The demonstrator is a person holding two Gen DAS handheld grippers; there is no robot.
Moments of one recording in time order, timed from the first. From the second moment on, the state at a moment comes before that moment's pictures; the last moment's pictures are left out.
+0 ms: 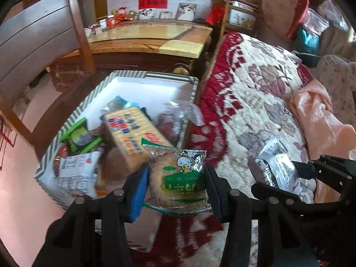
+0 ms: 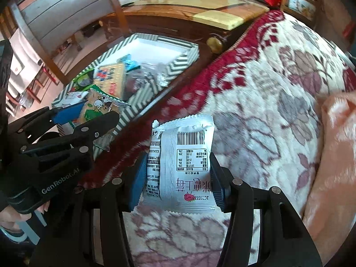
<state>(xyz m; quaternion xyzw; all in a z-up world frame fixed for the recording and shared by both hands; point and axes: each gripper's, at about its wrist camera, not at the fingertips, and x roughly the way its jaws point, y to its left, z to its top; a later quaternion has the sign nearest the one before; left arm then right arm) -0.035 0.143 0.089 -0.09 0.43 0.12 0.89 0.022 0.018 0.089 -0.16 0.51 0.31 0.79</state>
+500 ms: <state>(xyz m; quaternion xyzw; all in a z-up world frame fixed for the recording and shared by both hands) -0.050 0.230 0.085 -0.15 0.43 0.21 0.87 0.040 0.119 0.088 -0.20 0.50 0.37 0.76</state>
